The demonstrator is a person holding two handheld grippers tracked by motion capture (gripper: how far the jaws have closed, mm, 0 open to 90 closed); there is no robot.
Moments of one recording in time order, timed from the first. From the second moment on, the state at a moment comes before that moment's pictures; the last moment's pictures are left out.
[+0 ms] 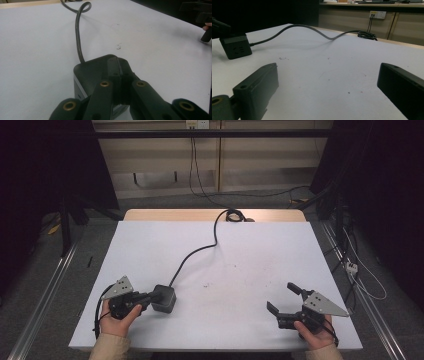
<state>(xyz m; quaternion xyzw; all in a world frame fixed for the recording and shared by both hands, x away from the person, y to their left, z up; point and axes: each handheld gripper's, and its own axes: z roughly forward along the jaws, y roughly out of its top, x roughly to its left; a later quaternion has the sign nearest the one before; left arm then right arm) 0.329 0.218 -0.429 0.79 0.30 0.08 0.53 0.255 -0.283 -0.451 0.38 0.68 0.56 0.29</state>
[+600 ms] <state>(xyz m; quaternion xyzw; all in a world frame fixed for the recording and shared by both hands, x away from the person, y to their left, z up) 0.329 0.218 -0.431 0.79 0.30 0.09 0.52 0.255 -0.283 -0.451 0.38 0.68 0.56 0.29</state>
